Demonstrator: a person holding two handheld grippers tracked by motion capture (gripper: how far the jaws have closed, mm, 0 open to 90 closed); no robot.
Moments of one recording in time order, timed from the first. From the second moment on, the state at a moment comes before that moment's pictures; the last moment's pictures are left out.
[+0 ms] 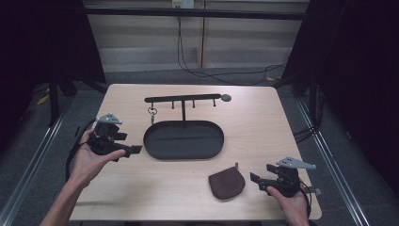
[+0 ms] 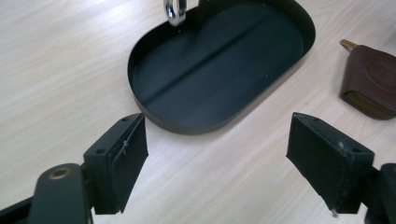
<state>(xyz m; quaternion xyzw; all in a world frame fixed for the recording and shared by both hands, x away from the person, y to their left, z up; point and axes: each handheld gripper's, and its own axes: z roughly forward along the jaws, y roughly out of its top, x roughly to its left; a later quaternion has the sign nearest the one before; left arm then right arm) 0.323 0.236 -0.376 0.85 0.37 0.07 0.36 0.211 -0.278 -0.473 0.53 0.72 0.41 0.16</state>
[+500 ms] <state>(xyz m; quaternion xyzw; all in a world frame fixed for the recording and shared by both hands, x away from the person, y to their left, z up) 0.271 0.254 -0.412 0.83 0.38 0.07 0.41 0.216 -0.279 -0.474 0.54 0.72 0.42 0.14</state>
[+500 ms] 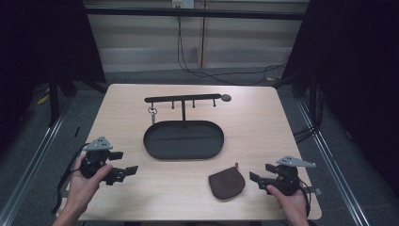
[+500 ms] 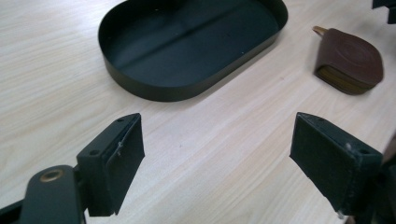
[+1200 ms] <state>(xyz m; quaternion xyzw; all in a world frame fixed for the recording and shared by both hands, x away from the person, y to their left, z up) 0.226 0.249 -0.461 0.82 0.38 0.07 0.42 0.218 -0.263 -0.467 0.51 0.76 0.39 0.10</state>
